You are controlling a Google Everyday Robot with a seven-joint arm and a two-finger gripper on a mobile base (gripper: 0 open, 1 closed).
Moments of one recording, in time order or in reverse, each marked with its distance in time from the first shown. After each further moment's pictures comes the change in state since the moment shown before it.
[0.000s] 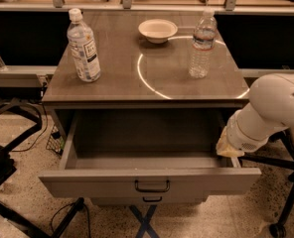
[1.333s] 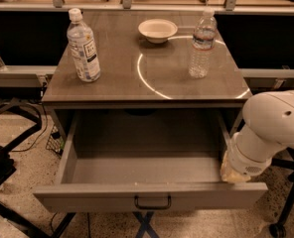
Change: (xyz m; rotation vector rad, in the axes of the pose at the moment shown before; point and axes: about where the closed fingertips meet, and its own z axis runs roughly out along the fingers) arm 0.012 0.065 0.016 -0.152 0.074 -0.077
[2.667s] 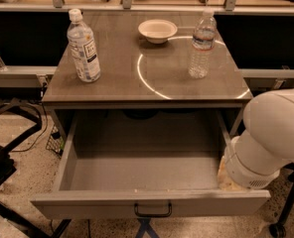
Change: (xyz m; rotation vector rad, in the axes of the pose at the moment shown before) arm -0.033 0.057 -0.059 0.042 0.029 -0.104
